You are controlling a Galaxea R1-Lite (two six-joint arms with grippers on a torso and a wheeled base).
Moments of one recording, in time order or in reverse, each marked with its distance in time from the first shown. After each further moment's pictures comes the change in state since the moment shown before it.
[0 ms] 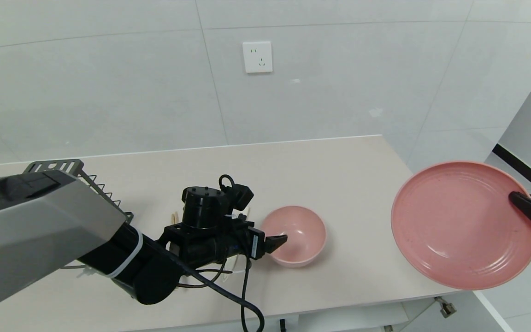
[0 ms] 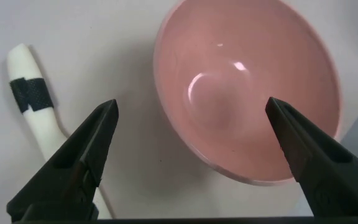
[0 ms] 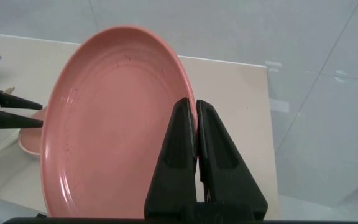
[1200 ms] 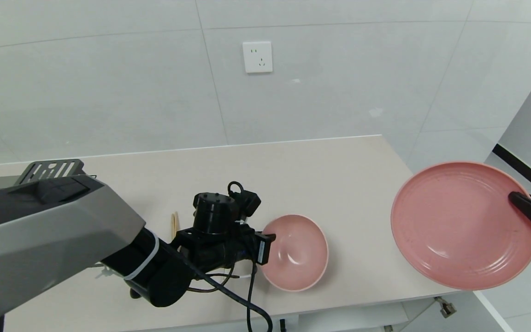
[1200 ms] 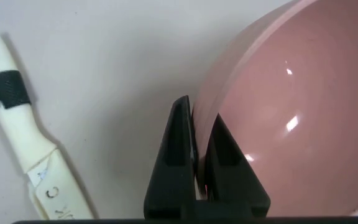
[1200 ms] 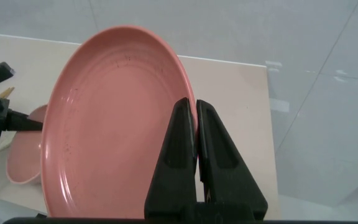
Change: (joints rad) left arm -0.026 0.046 -0.015 -0.017 0.031 0.003; right arm 0.000 0.000 0.000 0.000 0.000 0.001
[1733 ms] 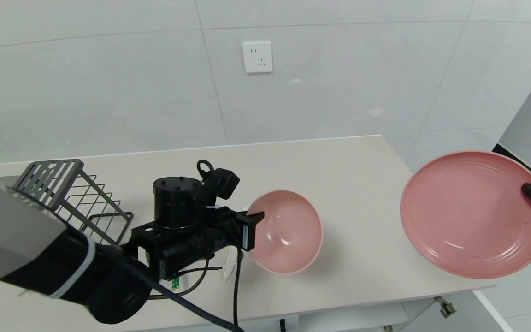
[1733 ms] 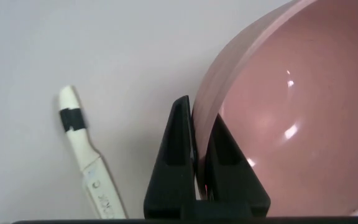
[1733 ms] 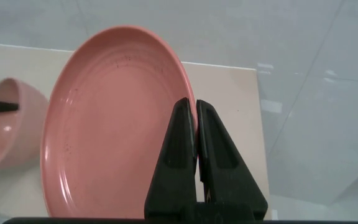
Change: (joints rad) left arm 0.001 -0.226 0.126 -0.077 0.054 0.000; right arm -0.064 -0.016 -0.028 0.013 -0.001 0.034
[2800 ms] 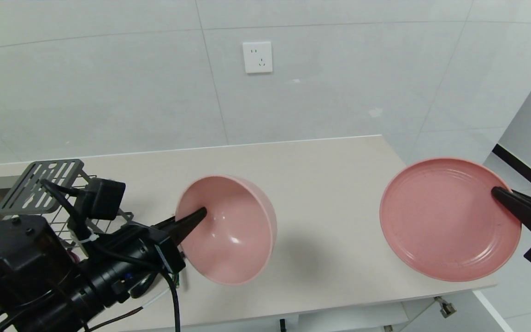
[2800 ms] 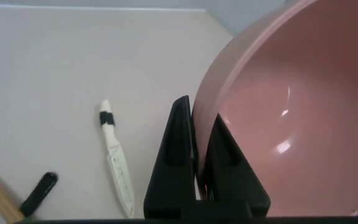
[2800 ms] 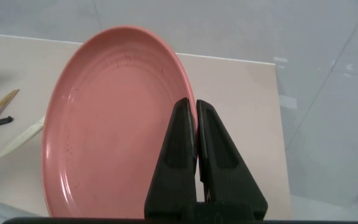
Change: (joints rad) left arm 0.082 -0.343 0.468 -0.413 0.009 -0.167; right arm 0.140 0.079 -0.020 0.003 -0.075 -0.019
